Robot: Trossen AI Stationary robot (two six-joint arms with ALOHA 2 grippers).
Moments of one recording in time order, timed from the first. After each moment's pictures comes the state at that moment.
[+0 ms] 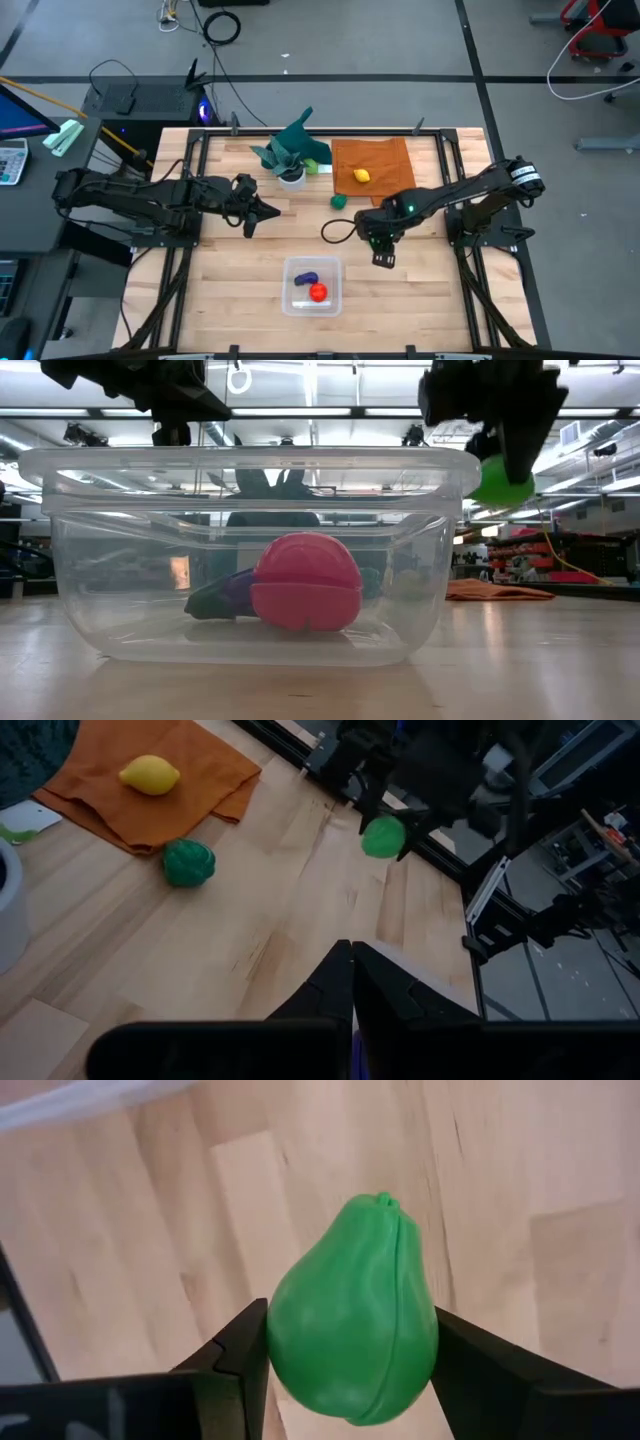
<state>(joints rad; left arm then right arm) -0.04 0.90 0.59 -0.05 -0.04 -0.63 0.19 1.54 1.20 -1.01 -0.14 0.42</state>
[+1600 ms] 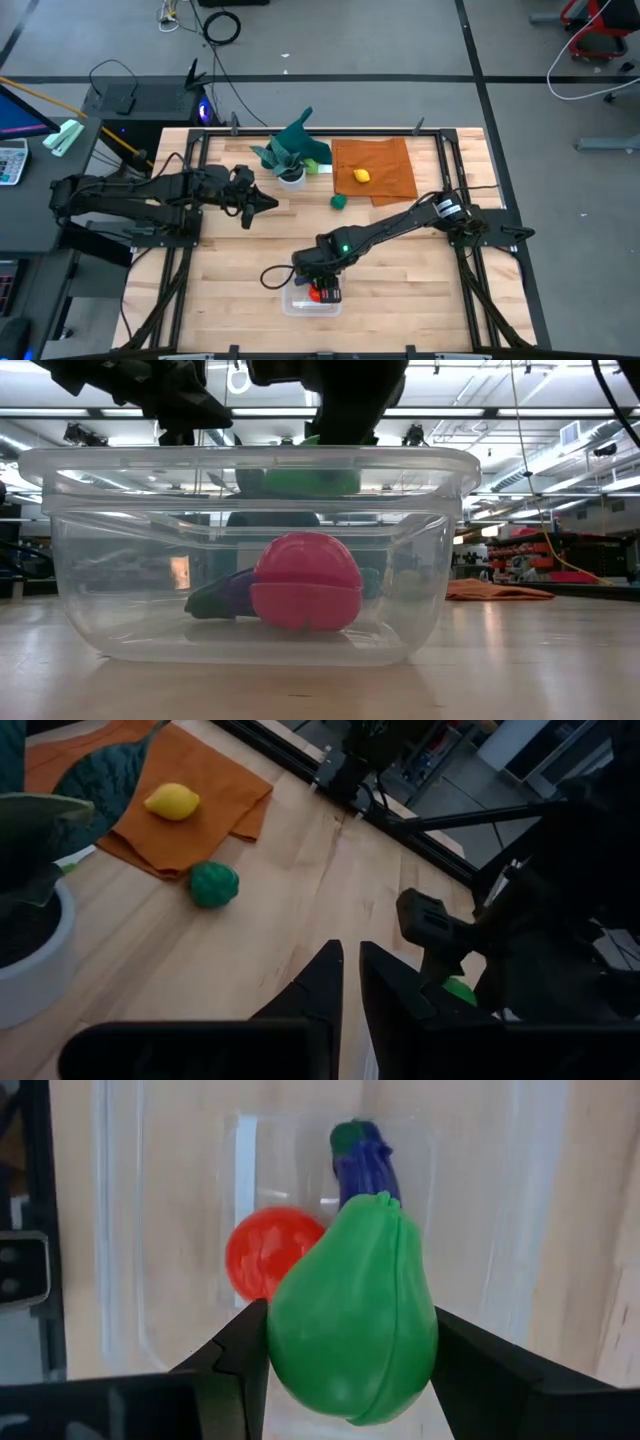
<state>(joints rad) 0.09 0.87 0.59 -0.07 0.07 -0.53 0.30 2.18 1.96 -1.04 -0.11 0.27</state>
